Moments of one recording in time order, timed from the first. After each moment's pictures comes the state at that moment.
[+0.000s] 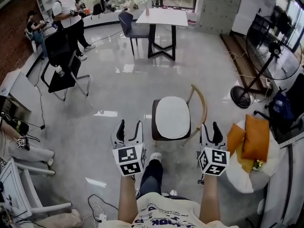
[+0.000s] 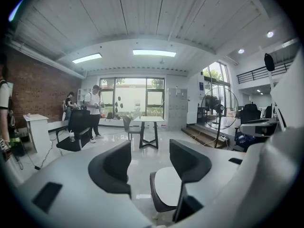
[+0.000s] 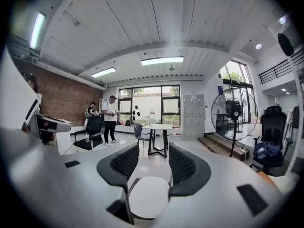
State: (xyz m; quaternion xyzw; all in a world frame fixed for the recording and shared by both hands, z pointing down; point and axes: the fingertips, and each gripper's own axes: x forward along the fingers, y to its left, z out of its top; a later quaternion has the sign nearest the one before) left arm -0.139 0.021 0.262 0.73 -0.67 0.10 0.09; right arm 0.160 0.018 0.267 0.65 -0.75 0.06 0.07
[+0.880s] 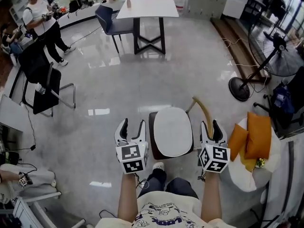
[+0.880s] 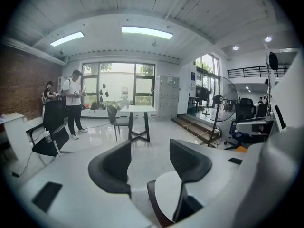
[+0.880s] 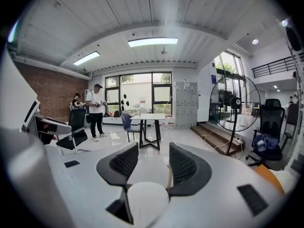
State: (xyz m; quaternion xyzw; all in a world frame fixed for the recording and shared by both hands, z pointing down) left arm -0.150 -0.338 0.326 0.77 -0.60 0.15 0.13; right arm 0.137 -0.304 0.326 0.69 -0.70 0.12 0.11
